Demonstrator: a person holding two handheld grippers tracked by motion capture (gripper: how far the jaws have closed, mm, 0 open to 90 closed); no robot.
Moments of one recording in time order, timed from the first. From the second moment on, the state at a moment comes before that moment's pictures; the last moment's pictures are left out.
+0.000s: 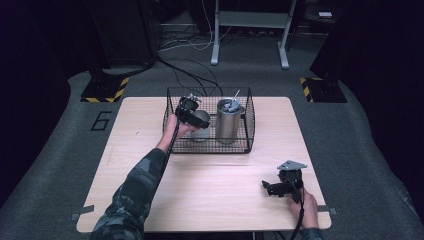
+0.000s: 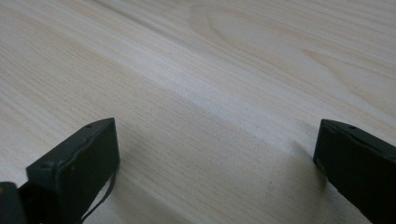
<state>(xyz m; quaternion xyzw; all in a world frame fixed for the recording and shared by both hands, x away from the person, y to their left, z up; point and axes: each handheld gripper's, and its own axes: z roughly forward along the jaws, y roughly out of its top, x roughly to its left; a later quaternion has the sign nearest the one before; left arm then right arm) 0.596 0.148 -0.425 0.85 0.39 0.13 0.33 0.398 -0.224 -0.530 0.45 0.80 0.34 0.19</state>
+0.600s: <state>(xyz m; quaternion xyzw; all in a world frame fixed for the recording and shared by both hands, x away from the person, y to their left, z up) 0.584 0.155 -0.399 0.84 0.37 0.14 0.37 0.398 -0.224 -0.530 0.45 0.80 0.34 0.19</state>
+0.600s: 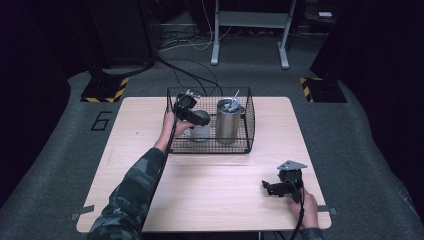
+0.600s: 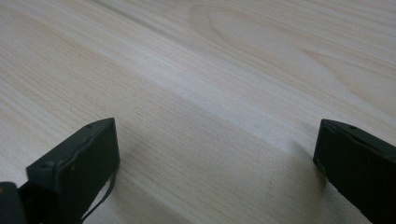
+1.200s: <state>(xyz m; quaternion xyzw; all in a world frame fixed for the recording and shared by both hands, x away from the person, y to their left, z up) 0.519 0.165 -0.360 0.84 0.34 0.17 0.39 0.398 -0.224 -0.530 0.45 0.80 0.34 0.19</state>
